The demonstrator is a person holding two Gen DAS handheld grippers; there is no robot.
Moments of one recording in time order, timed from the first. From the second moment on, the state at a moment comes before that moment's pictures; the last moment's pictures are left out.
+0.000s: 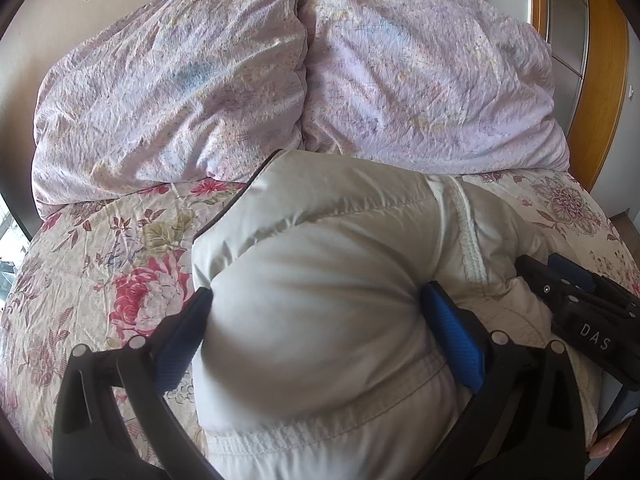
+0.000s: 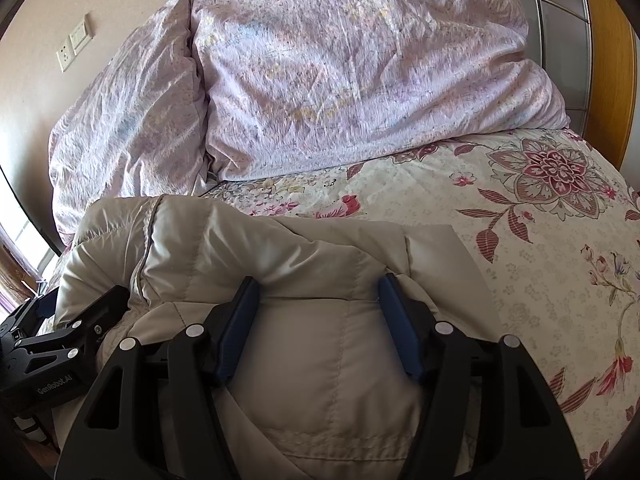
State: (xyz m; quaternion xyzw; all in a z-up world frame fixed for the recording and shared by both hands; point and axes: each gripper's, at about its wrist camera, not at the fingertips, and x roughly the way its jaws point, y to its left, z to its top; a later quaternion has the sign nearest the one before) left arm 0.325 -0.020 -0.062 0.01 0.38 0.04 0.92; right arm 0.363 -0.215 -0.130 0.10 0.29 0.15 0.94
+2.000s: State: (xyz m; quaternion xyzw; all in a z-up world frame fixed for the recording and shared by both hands) left arm 0.271 0.086 -0.094 -0.32 0.47 -0.23 0.79; right arm 0.359 -0.272 -0.171 0.27 0.51 0.37 0.73
